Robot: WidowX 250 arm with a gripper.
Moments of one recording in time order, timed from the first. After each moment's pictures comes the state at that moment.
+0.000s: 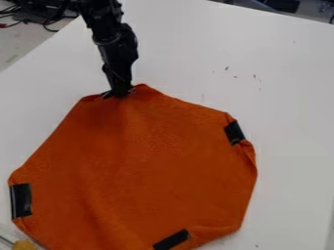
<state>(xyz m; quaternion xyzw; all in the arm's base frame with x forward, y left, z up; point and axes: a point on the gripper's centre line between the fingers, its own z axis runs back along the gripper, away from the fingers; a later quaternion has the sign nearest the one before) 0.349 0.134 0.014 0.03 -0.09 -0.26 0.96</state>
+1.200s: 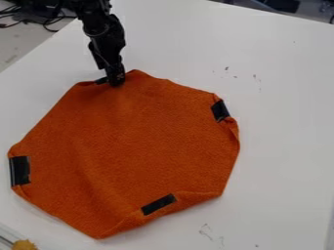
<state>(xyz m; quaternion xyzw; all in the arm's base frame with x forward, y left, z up) 0.377 0.187 0.009 0.08 -0.10 -0.25 0.96</state>
